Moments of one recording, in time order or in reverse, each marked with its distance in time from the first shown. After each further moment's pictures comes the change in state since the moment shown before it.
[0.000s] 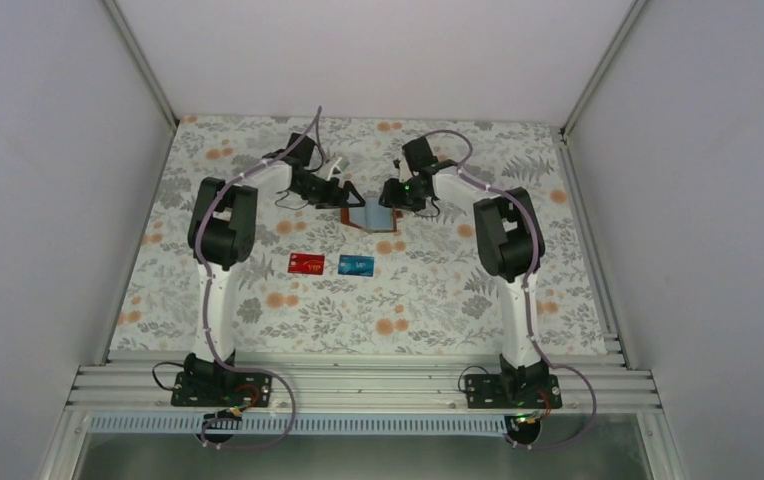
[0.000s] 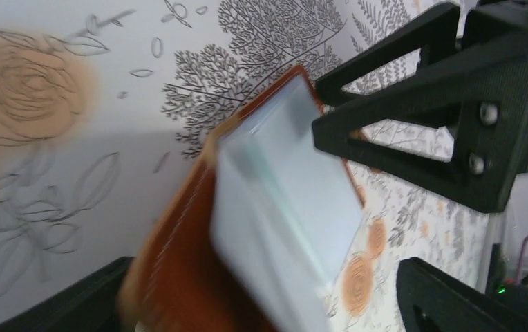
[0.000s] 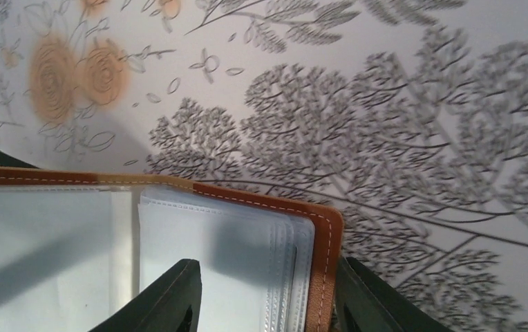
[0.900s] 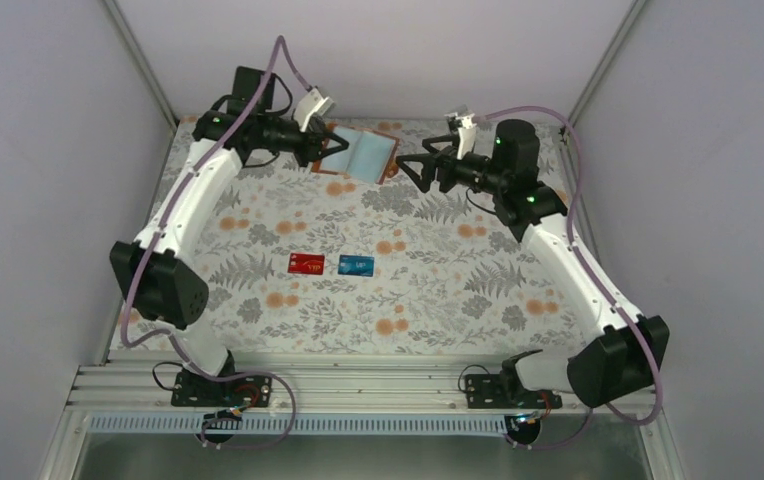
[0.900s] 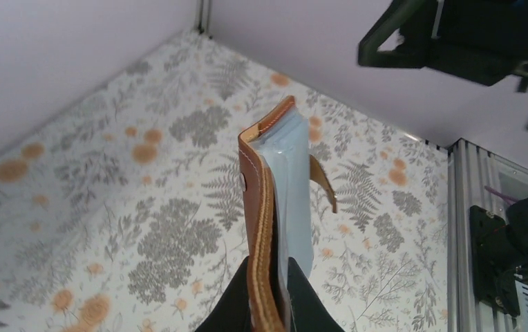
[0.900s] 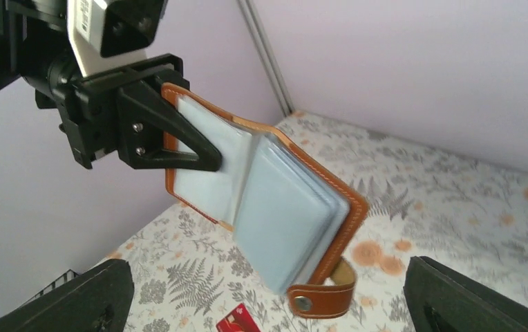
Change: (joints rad) left arm -0.027 -0.526 0.126 -0.224 0.014 0.344; right arm -0.074 -0.903 -0.428 0.327 -0.349 -0.187
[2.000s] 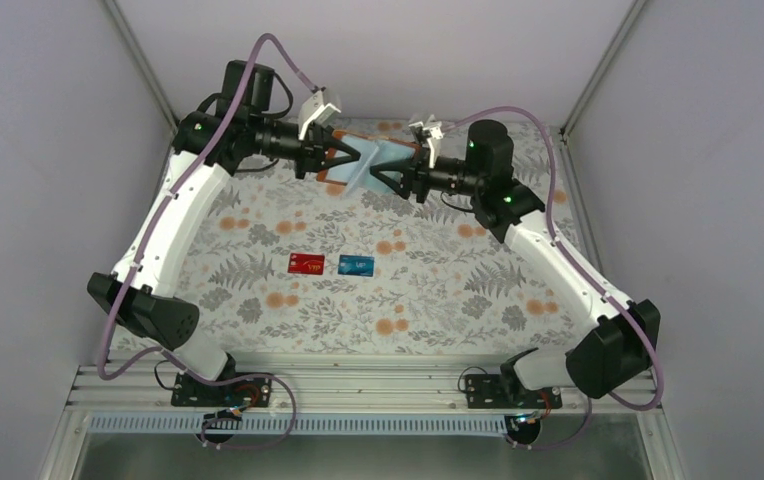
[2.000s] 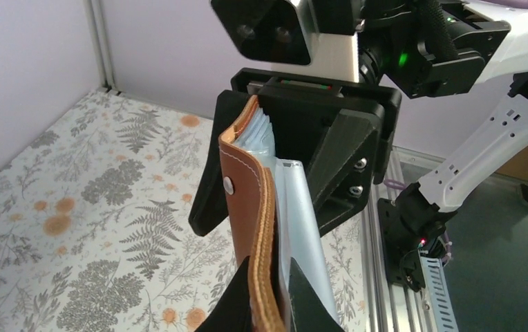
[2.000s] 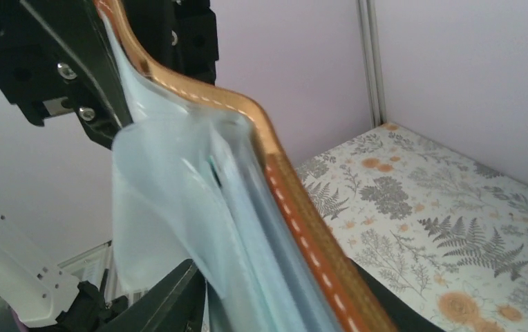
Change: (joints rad) left arm -0.091 -0.149 0.122 -0.179 0.143 0.068; right arm 0.132 0.031 0.022 0.098 -0.142 -0.072
